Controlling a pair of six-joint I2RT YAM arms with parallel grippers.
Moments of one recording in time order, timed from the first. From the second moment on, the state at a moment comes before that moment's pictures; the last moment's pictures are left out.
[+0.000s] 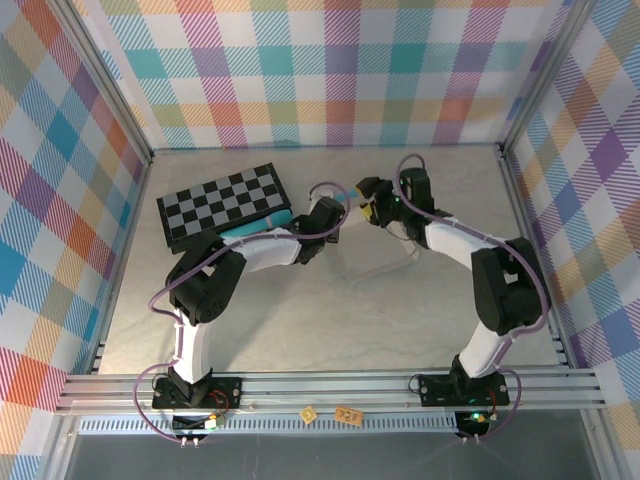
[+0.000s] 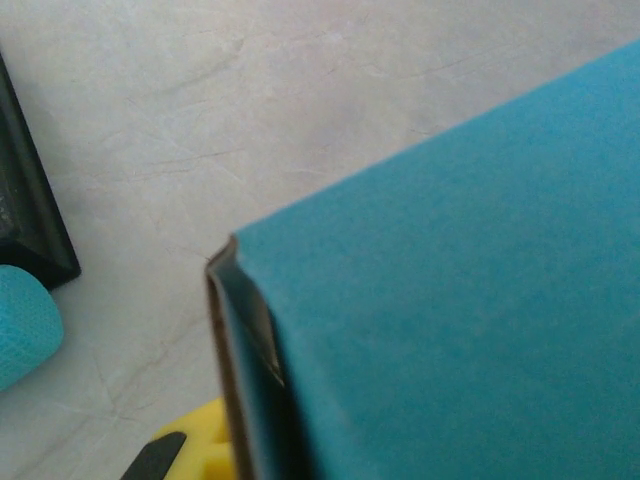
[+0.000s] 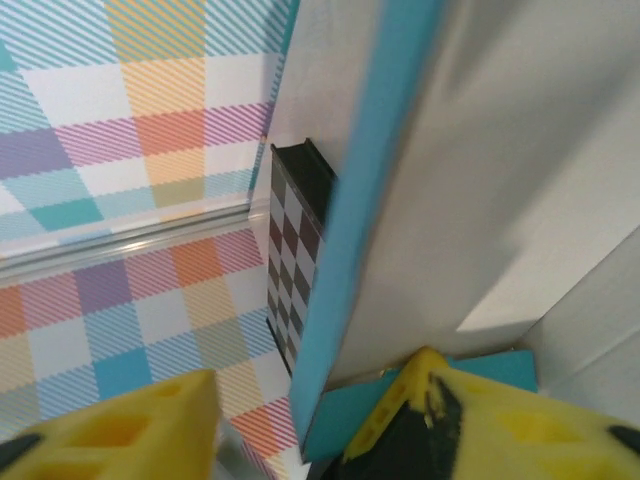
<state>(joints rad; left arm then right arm) -0.70 1.98 1.31 -0.09 -0.42 -0.42 0.33 1.70 1.09 0.13 -0.42 1.36</state>
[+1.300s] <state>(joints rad) -0.59 1.90 1.73 -0.87 -0.03 -0.50 0.20 1.98 2.03 -0.97 -0.34 0.73</state>
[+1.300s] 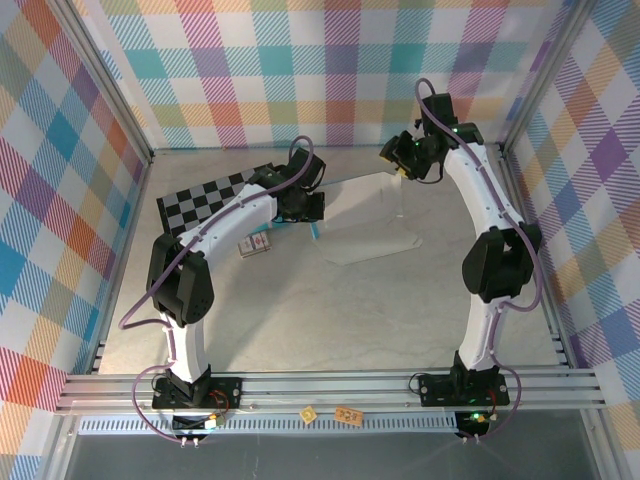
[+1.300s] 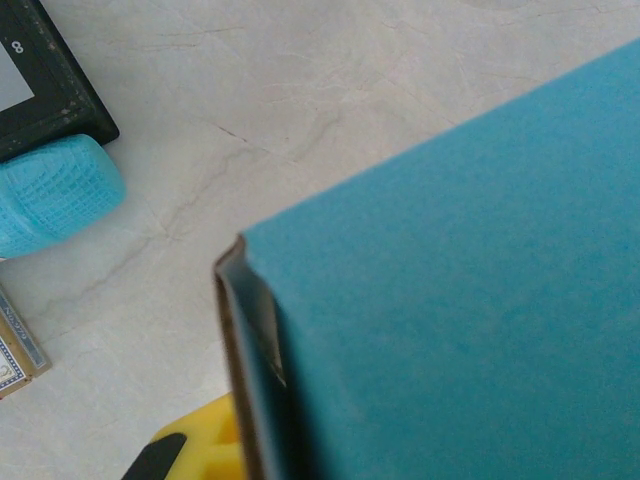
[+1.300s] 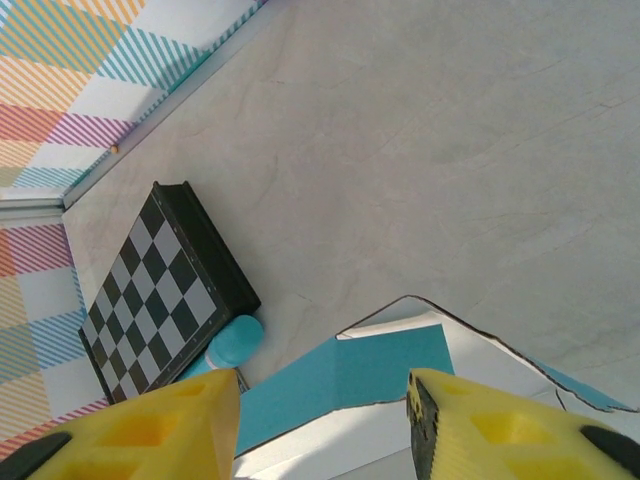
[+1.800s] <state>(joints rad) -0.59 1.90 1.73 -0.87 -0.03 -0.50 0.24 2.05 2.03 -0.98 -0.41 0.73</state>
